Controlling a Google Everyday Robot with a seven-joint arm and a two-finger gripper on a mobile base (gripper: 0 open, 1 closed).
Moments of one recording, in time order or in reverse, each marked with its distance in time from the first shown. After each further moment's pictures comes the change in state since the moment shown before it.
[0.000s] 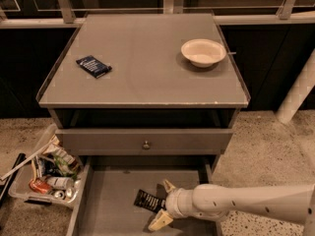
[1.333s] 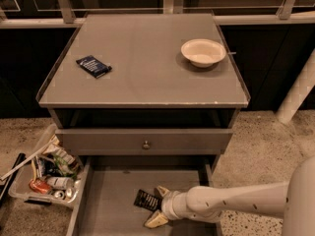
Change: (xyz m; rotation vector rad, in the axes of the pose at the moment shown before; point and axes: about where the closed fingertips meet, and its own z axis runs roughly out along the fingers) arm 0.015 0.007 0.037 -0.025 0.009 0.001
